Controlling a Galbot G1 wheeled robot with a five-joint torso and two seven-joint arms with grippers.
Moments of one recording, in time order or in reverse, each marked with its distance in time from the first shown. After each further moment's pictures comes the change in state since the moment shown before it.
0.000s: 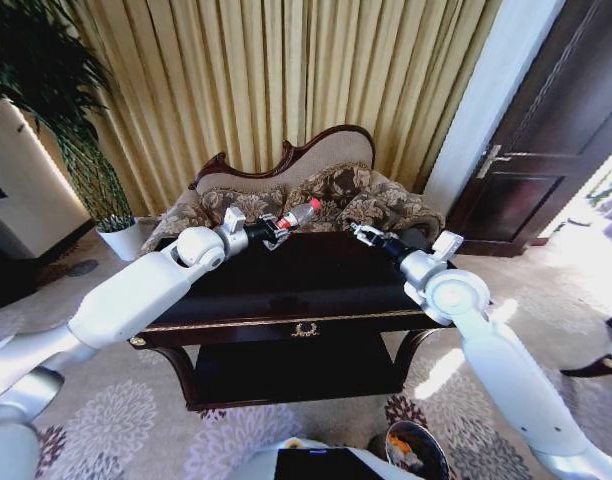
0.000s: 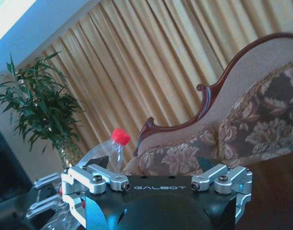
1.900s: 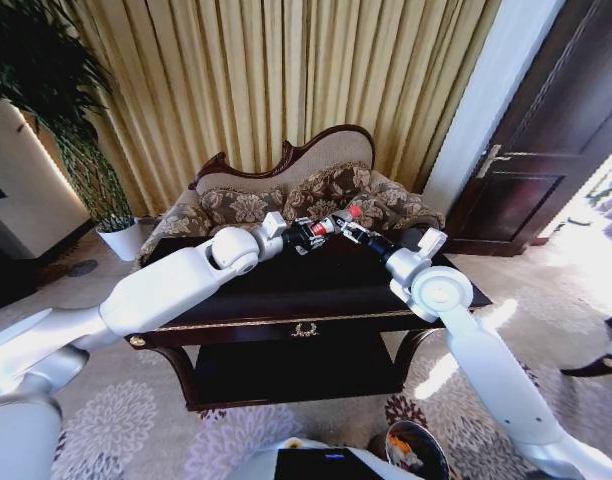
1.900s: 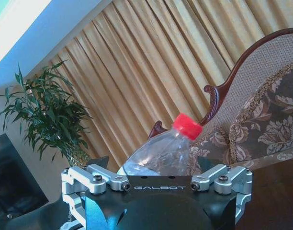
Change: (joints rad) left arm -0.145 -0.137 0.205 -0.017 -0.008 0.030 -0.093; right arm 0.052 0.056 -0.052 -0.025 -0.010 0.032 0.012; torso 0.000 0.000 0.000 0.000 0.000
